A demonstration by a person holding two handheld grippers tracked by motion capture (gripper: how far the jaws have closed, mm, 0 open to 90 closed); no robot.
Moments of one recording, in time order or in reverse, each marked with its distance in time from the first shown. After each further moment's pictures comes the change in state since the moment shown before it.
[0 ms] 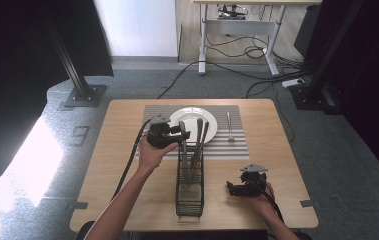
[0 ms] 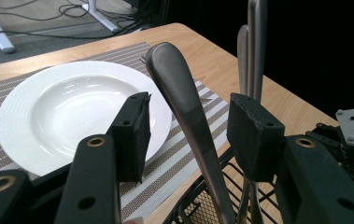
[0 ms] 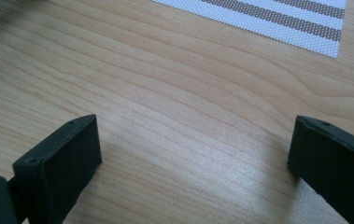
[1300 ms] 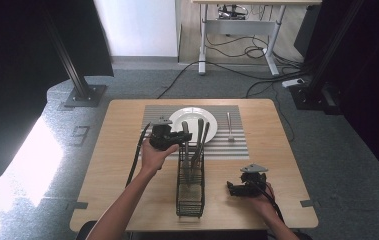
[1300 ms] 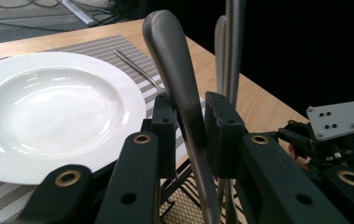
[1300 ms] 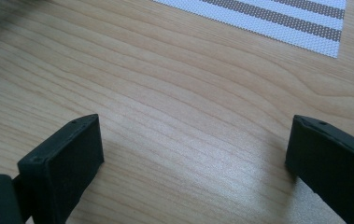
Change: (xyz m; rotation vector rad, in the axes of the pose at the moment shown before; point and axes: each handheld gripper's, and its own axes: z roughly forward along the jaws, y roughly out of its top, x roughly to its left) left arm -0.004 -0.005 0.005 0.005 -0.111 -0.032; right arm 0.000 -0.001 -0.001 -0.002 0.005 -0.006
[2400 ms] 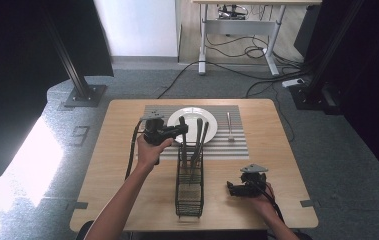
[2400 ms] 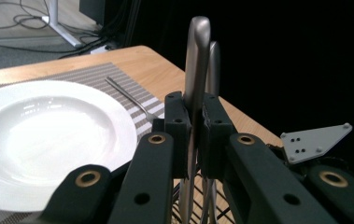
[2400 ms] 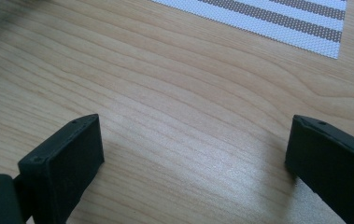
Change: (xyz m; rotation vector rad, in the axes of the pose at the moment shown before) left arm 0.008 0.014 -0.020 -0.106 -0.063 -0.023; right arm 0.000 0.000 0.000 -0.003 0.001 0.000
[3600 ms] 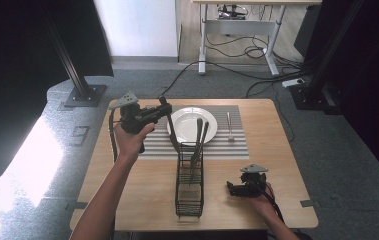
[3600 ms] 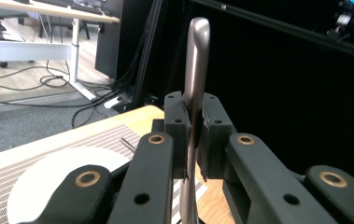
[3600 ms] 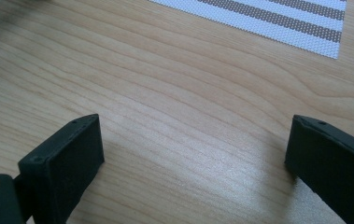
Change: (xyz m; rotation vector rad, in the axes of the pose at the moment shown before) left arm -0.019 0.053 -0.075 -0.200 0.034 0.054; right arm 0.000 0.000 0.000 -0.002 -0.001 0.001
